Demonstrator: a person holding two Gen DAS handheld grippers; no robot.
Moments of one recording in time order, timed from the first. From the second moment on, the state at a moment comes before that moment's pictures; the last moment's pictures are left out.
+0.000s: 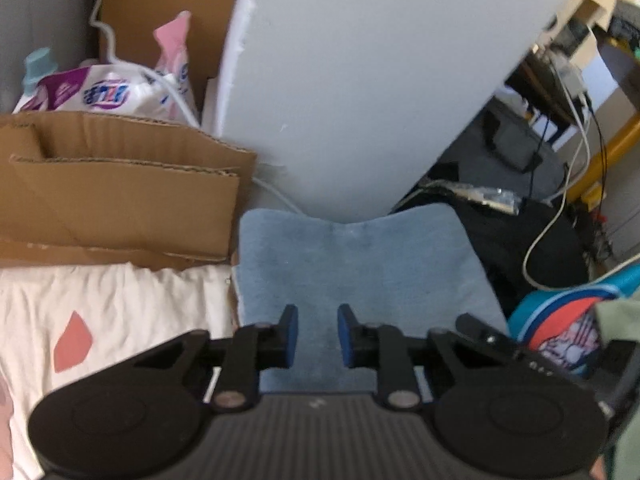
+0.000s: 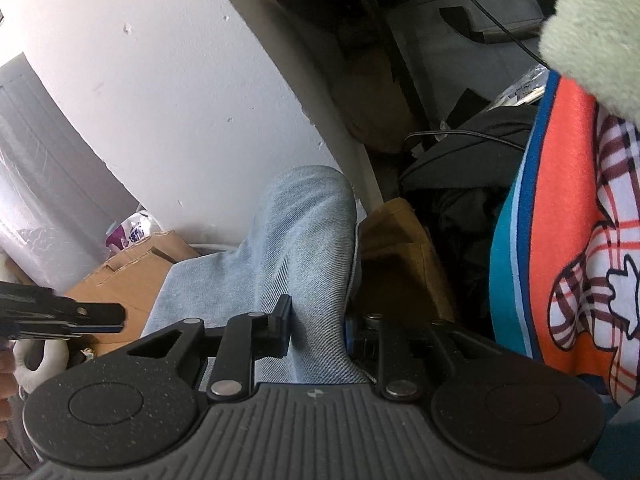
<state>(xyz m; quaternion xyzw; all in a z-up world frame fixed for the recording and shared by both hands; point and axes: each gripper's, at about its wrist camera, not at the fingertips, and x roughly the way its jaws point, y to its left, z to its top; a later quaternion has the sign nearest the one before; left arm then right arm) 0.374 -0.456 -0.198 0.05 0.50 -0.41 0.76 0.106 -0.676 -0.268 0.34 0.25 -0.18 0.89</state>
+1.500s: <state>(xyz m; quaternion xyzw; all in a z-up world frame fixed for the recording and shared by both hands) 0.393 -0.474 -0.248 0.07 0.50 -0.42 0.76 0.185 -0.666 -0.261 0.16 0.36 -0.18 0.90</state>
